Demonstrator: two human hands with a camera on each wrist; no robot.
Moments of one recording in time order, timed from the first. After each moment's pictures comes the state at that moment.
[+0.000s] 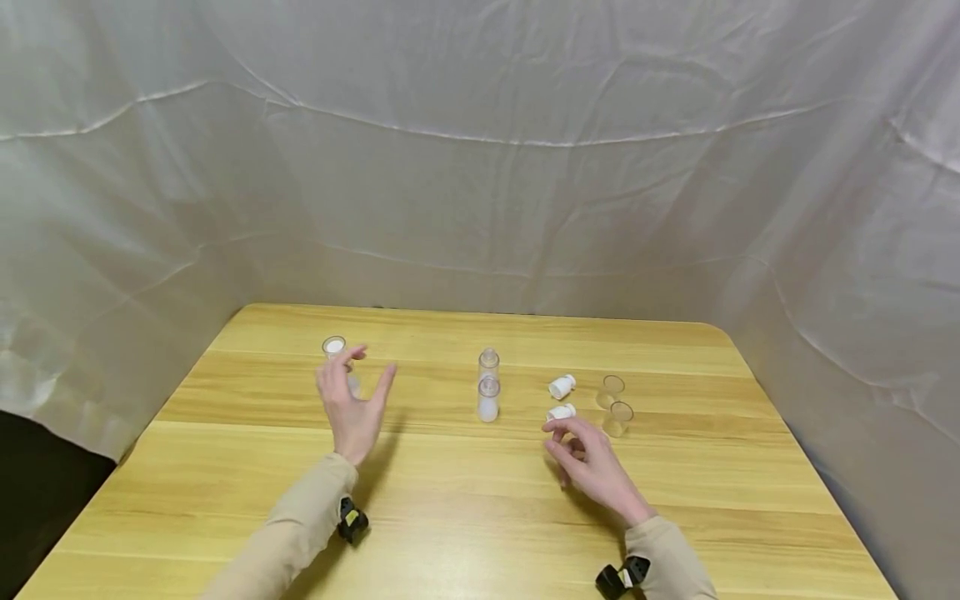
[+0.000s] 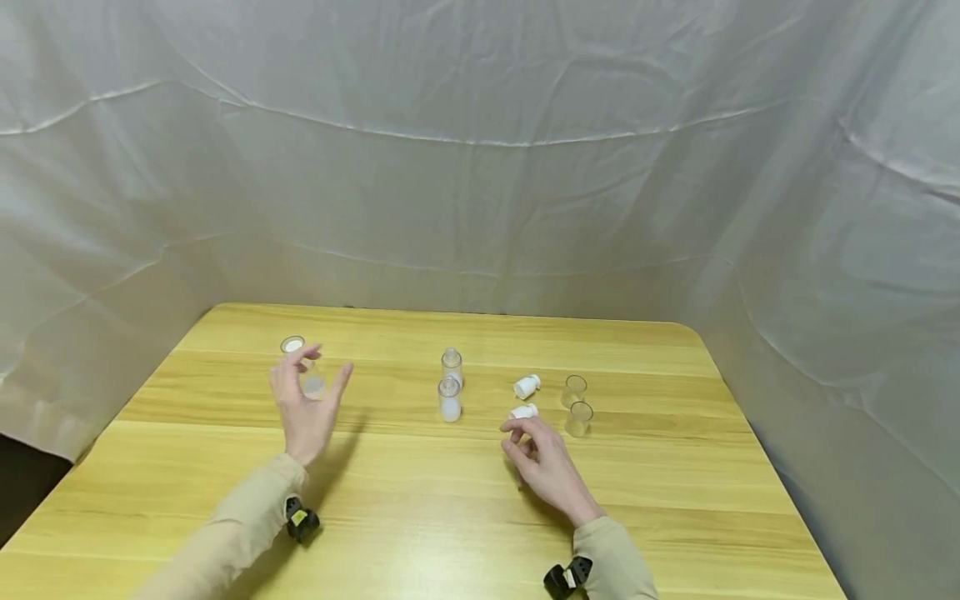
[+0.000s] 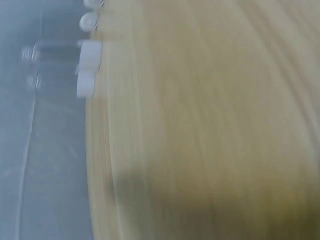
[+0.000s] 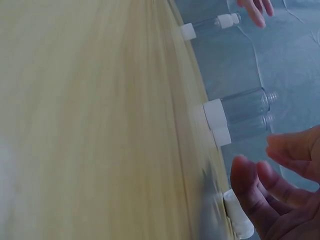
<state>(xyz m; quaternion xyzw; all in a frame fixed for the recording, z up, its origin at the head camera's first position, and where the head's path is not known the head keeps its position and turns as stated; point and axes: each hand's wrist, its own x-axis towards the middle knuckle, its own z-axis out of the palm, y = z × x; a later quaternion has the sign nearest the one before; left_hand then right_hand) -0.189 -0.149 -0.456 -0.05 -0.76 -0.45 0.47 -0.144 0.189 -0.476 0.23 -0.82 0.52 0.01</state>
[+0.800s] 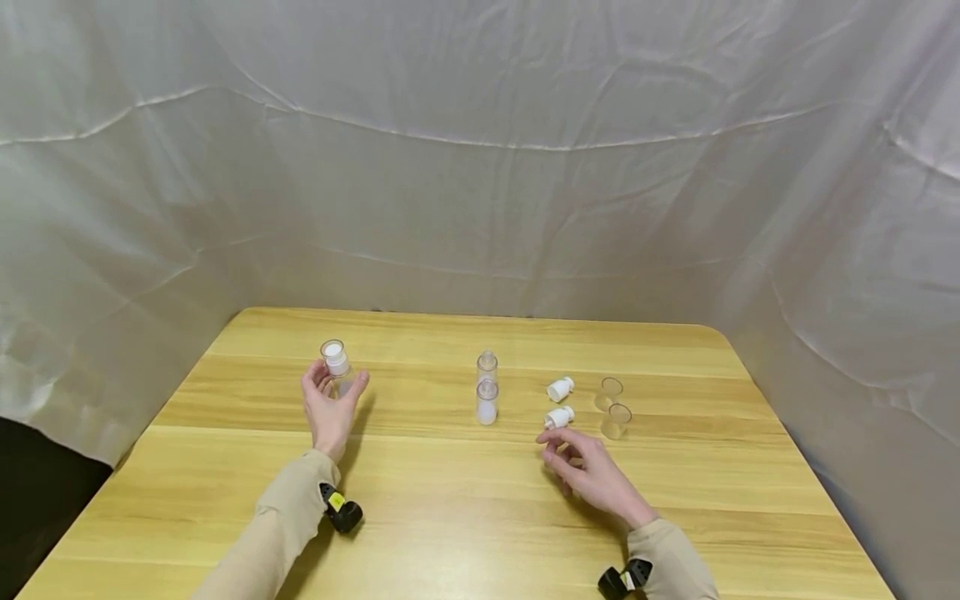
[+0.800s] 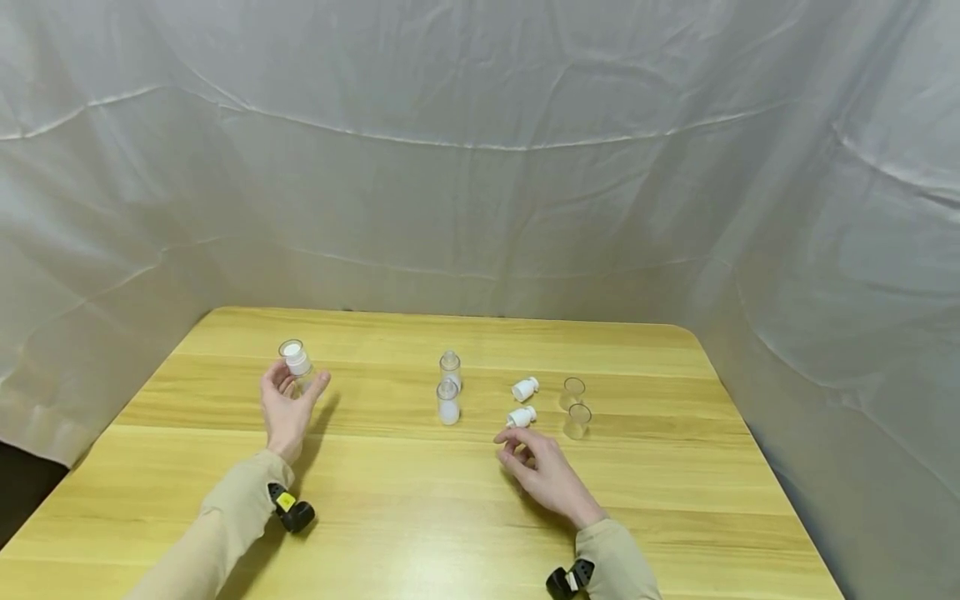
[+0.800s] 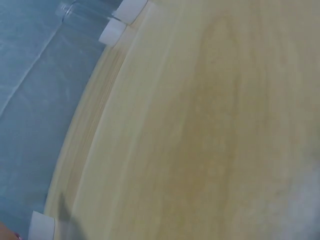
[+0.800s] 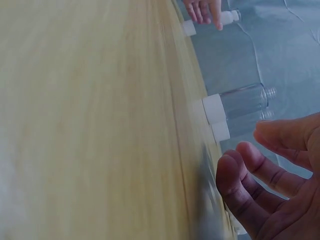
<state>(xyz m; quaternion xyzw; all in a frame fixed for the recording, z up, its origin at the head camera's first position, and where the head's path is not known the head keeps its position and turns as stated) -0.197 -0.189 -0.473 0.17 -0.71 -0.65 0.21 -0.142 0.194 -0.472 0.22 -0.84 0.48 -0.07</state>
